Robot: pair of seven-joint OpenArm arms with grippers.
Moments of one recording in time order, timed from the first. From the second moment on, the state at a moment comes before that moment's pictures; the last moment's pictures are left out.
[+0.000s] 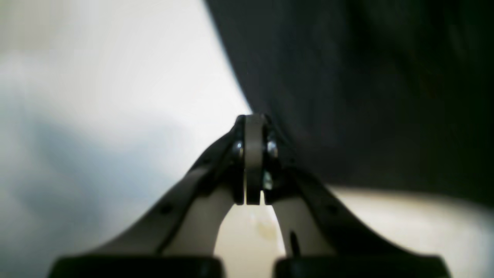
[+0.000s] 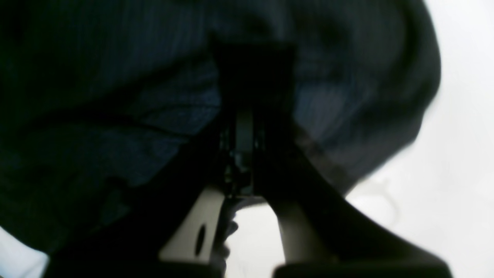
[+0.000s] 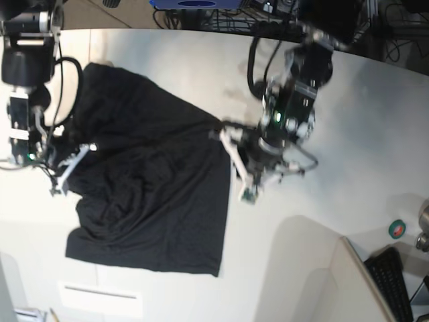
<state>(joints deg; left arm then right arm) -0.6 -9.6 20.6 90.2 -2.7 -1.1 42.5 7.4 13.0 6.7 66.9 8.9 15.1 -56.8</state>
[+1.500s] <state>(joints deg) 17.4 -12.4 2.6 90.1 -7.3 -1.2 38.1 17.5 11.3 6.4 52.0 9.2 11.3 -52.0</state>
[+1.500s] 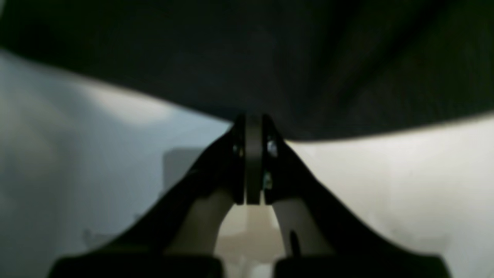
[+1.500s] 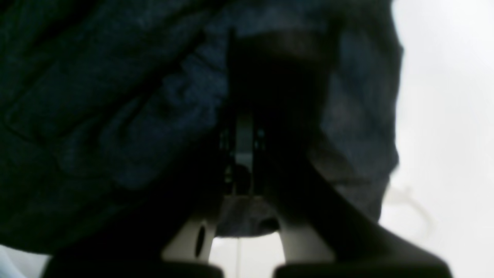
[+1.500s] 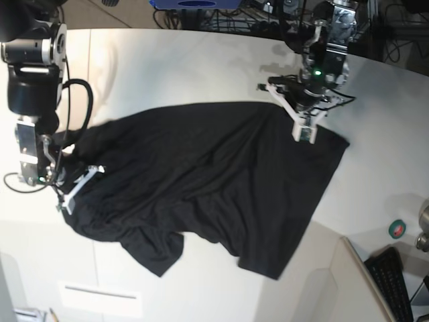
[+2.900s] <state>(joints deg) 22.8 -11.0 -29.4 92.7 -25.7 -7.4 33.1 26.0 7.4 4.6 39.4 9.7 3.8 -36.7</state>
